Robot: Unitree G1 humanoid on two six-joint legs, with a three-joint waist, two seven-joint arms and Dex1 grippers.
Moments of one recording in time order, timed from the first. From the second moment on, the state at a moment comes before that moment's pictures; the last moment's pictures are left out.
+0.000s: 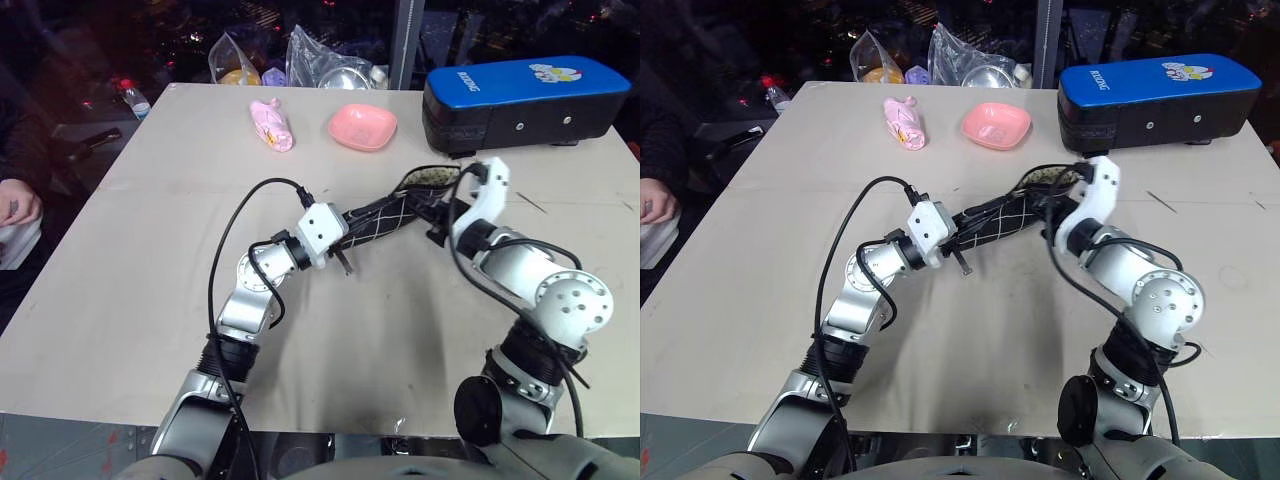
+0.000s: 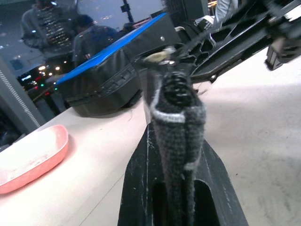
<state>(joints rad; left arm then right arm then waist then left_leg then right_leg) -0.45 0.30 -0.19 0.13 -0.10 -0.23 -0.72 -0.61 0.14 -0.61 -0.44 0.91 1.40 -0.31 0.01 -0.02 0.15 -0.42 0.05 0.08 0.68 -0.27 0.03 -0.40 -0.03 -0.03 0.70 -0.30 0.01</state>
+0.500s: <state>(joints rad) -0.45 0.30 -0.19 0.13 -0.08 -0.25 -0.68 -0.70 0.06 -0.71 -0.23 1.01 1.08 -0.57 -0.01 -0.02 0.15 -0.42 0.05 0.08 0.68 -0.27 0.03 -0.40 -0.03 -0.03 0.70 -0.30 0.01</state>
